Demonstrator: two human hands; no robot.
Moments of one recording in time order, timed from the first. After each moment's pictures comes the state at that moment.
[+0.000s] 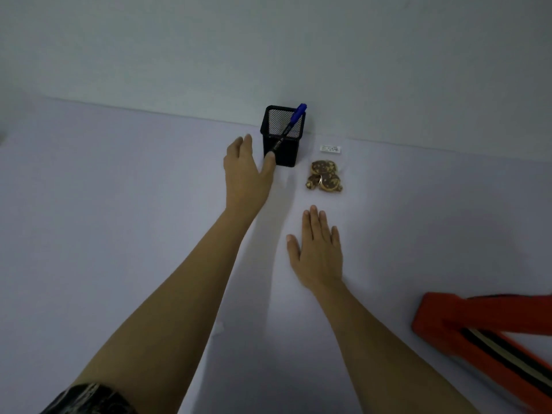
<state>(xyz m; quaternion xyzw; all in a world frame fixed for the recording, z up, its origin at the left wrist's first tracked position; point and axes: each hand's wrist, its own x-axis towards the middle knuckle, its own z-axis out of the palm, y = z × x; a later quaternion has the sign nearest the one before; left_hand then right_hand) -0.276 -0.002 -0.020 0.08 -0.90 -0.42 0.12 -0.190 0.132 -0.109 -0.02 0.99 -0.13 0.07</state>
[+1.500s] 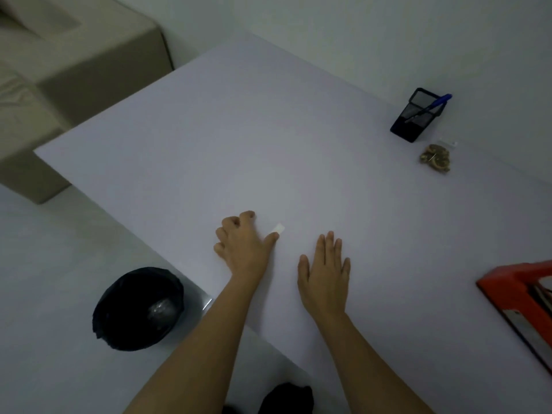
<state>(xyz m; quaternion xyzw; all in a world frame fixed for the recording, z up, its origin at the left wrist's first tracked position) 0.089 -0.134 -0.088 0.42 -0.85 -0.31 0.06 0.074 0.006 -0.111 -0.12 0.98 -0.14 0.07</state>
